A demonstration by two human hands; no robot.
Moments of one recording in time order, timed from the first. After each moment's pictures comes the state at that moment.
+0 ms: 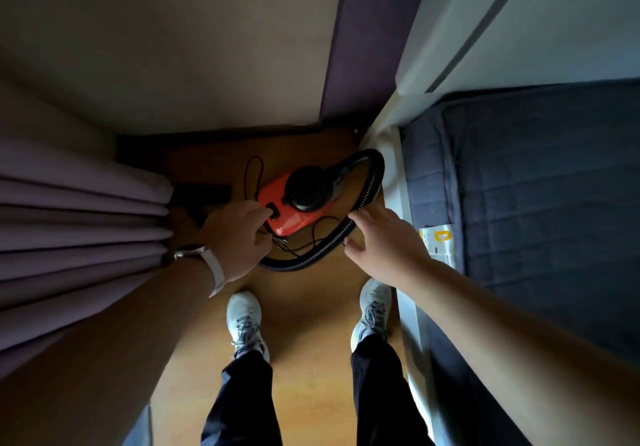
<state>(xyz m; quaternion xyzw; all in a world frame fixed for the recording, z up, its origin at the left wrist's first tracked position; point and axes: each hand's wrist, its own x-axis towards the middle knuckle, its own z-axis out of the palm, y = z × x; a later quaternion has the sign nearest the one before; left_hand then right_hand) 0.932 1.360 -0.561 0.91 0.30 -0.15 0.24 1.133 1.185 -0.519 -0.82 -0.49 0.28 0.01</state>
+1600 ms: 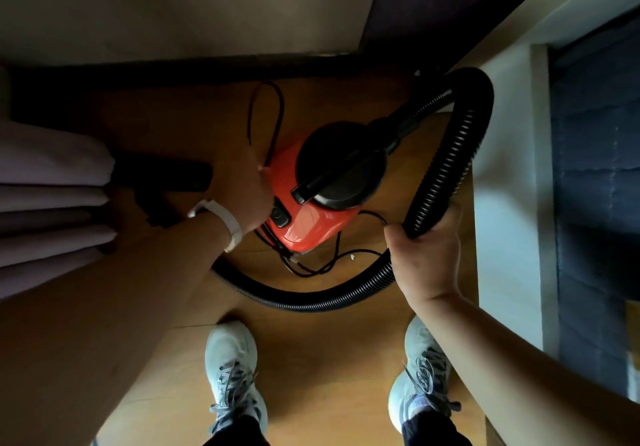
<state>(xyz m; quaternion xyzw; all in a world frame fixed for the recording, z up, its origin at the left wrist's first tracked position) 1.001 1.431 -0.879 0.72 0.55 -0.07 0.41 1.134 1.222 -0.845 -0.89 -0.09 0.23 0.38</state>
